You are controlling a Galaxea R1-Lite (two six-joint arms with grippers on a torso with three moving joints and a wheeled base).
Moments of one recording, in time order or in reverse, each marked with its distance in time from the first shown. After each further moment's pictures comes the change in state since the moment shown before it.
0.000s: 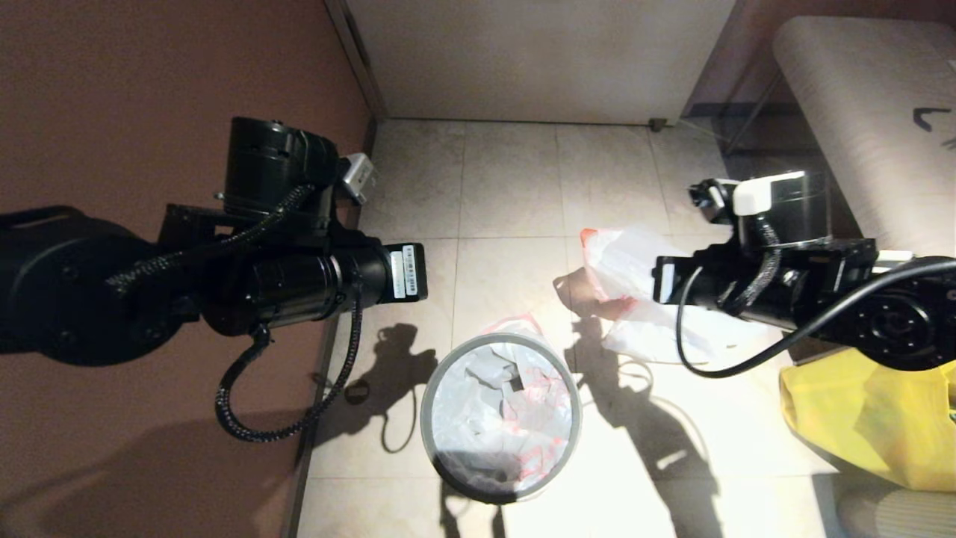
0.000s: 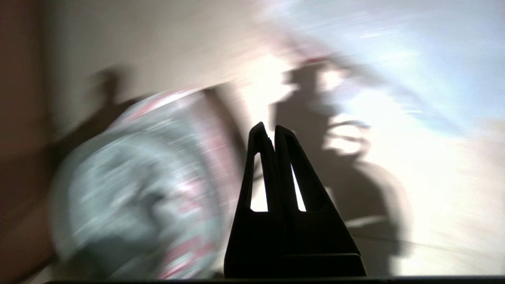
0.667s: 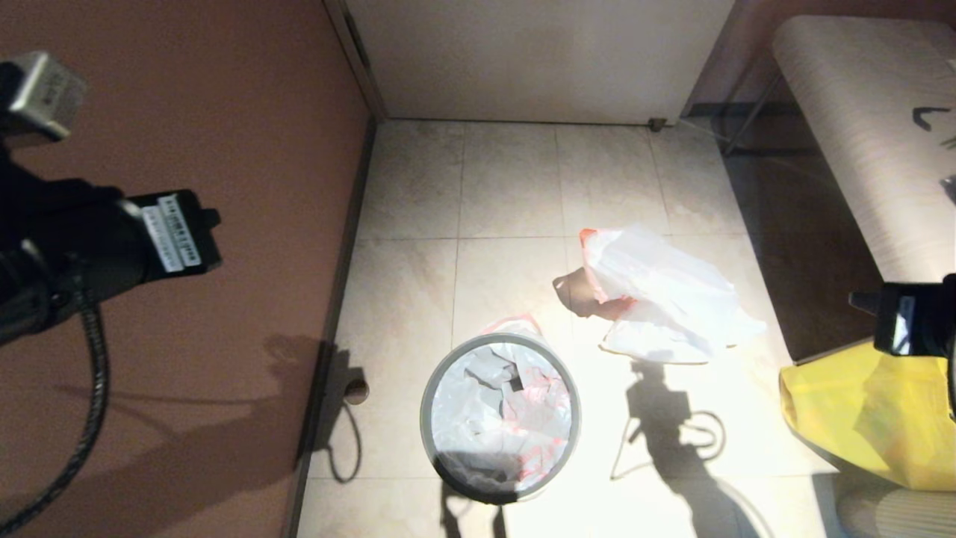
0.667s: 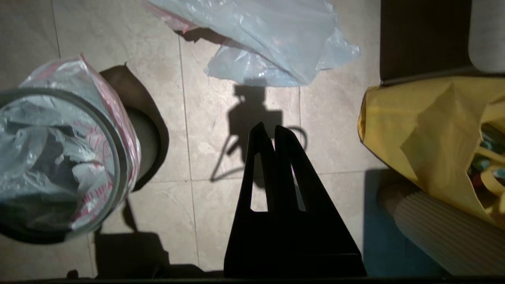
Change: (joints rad) left arm 0.125 -0.443 0.217 -0.020 0.265 0.132; right arm -0.114 -0.564 0.279 0.319 -0.091 -0.087
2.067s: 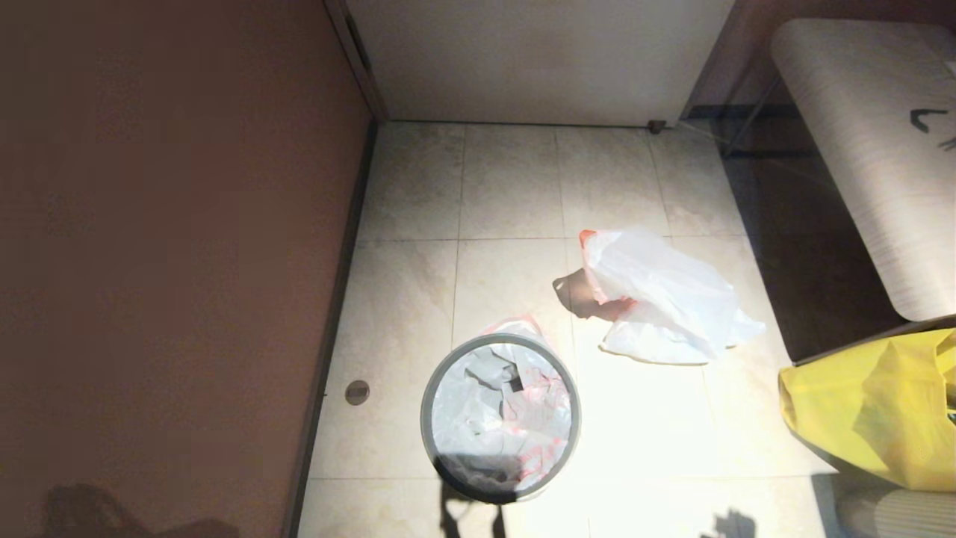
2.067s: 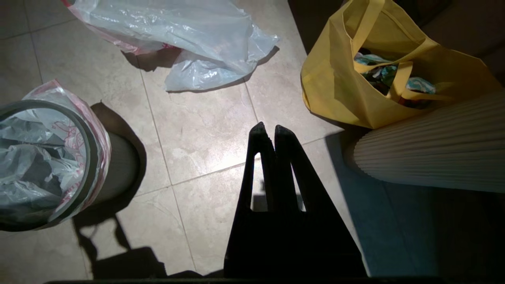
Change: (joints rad) left arm 0.439 -0.936 0.720 -0.124 -0.050 0.065; right arm -0.221 -0.941 0.342 0.364 0.025 0.077
